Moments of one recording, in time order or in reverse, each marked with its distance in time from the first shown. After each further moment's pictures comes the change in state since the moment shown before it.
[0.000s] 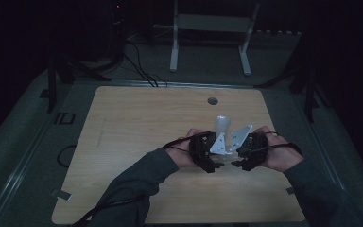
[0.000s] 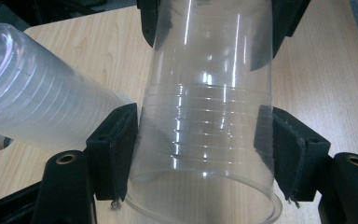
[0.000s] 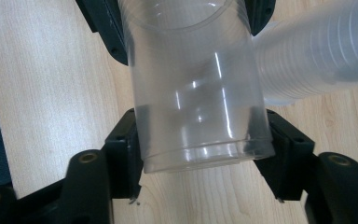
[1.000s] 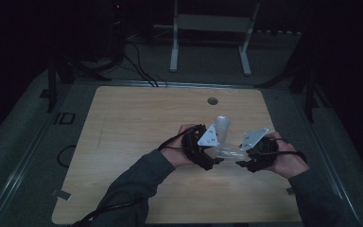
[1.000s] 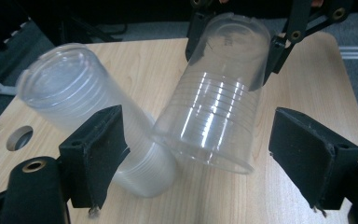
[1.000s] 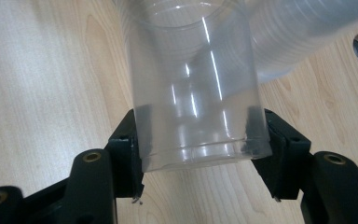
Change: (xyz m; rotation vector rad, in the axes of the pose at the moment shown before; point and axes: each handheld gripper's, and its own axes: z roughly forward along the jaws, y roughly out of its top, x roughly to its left) left arm 0.008 -0.011 -0.024 -0.166 0.045 -0.131; right arm 0.002 -0.038 0.008 -0.107 -0.048 0.138
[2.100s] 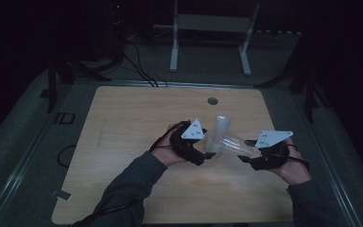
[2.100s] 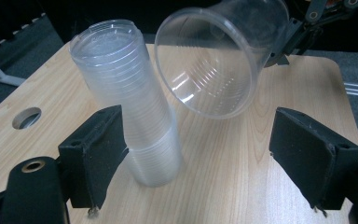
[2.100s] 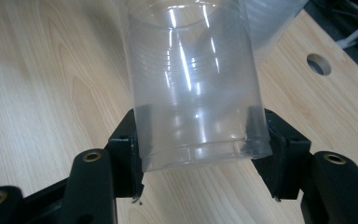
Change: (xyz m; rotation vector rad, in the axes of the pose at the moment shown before) left arm 0.015 -0.025 -0.015 -0.068 0.012 -0.128; right arm 0.001 -0.030 -0.009 -0.275 -0.077 0.181
